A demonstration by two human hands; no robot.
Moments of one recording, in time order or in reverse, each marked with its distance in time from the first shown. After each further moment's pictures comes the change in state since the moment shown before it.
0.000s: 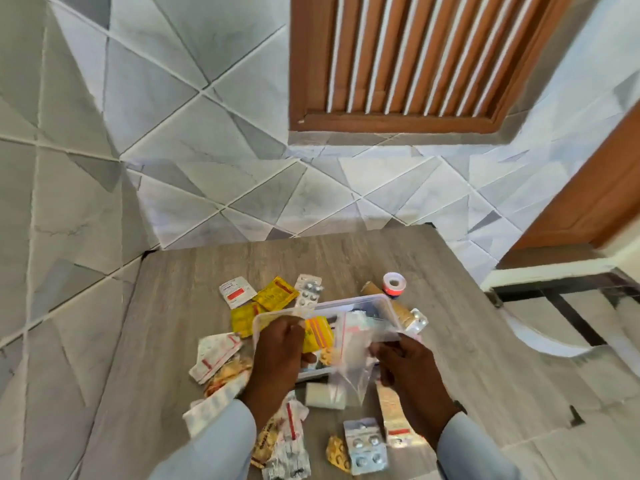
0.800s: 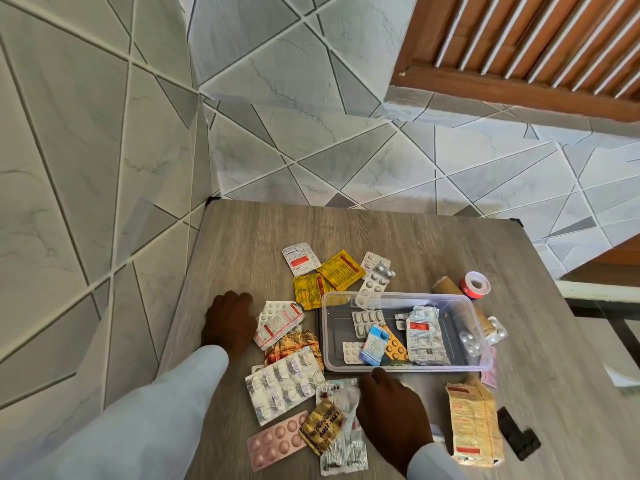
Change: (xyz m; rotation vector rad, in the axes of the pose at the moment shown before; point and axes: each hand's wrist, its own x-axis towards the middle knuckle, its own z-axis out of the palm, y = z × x) left_hand 0.098 -0.107 -0.196 1.218 0.155 -0.081; right_hand 0.010 0.082 0.120 -1.424 -0.389 -0.372
